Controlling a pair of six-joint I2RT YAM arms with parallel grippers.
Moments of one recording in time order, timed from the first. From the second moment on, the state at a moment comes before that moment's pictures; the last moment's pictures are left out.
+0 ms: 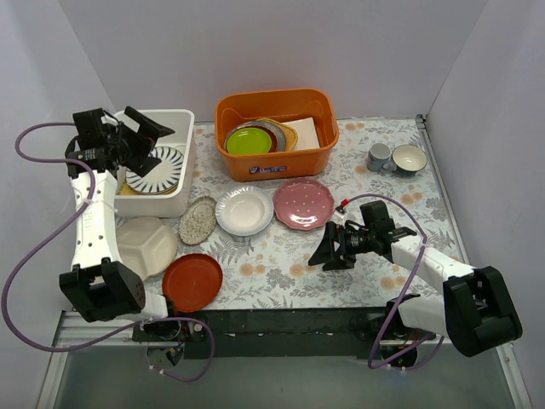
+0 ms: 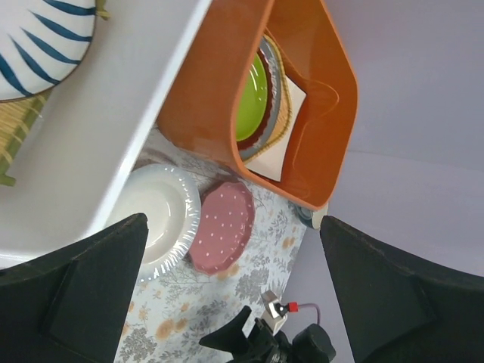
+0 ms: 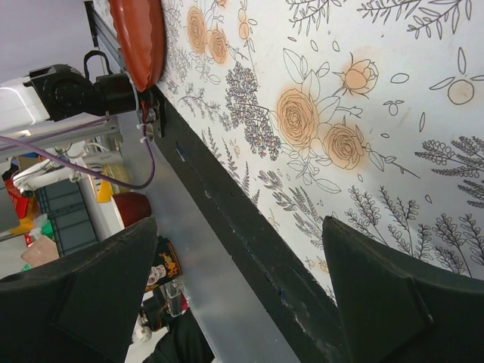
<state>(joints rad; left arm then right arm) 0.26 1.42 1.52 -0.74 0.47 -0.85 0.36 1.18 0.48 -0.27 -0.91 0.52</state>
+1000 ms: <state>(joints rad) -0.48 1.29 1.41 -0.73 0.23 -0.85 0.24 1.17 0.59 -0.41 -0.72 0.50</state>
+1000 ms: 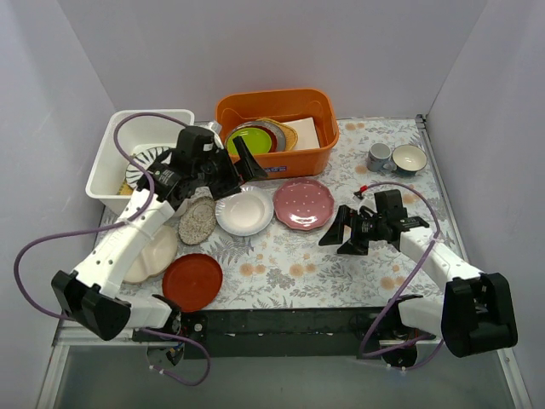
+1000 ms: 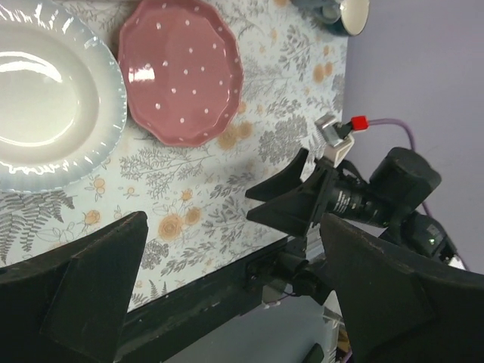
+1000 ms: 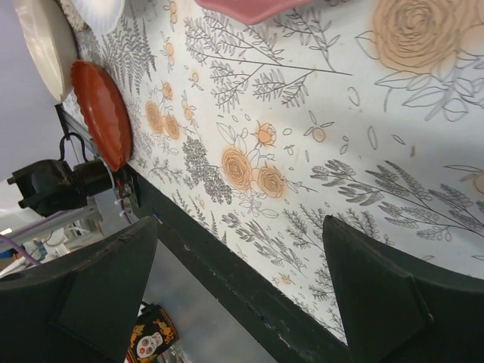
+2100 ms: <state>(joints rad) -0.72 1.42 1.40 -0.75 0.07 -0.93 0.08 1.48 0.71 -0.18 -0.58 0.67</state>
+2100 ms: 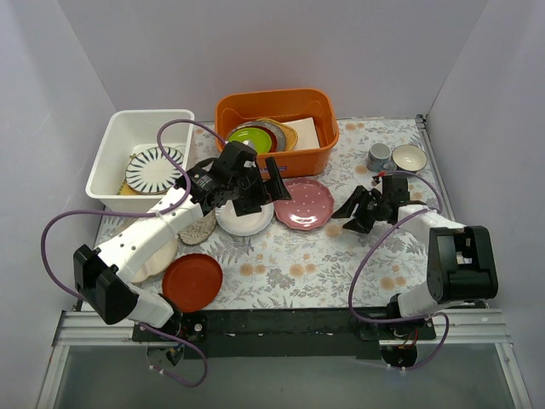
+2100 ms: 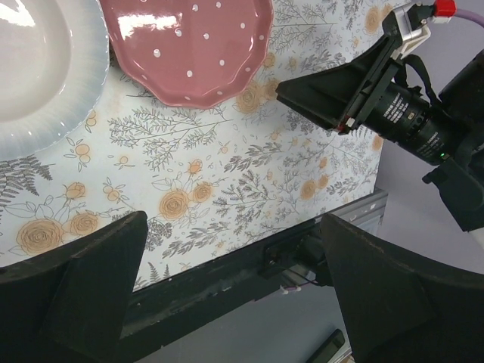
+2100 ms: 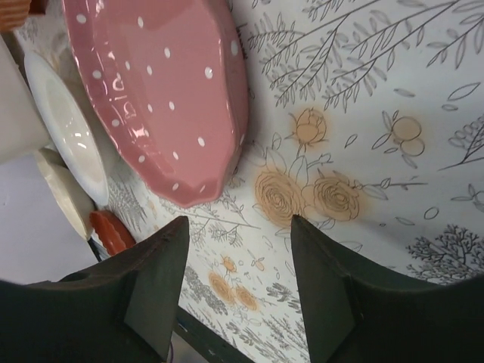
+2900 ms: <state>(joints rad) -0.73 1.42 1.35 -0.74 0.07 -0.94 0.15 1.73 0.94 -0.21 -0.46 0.64</state>
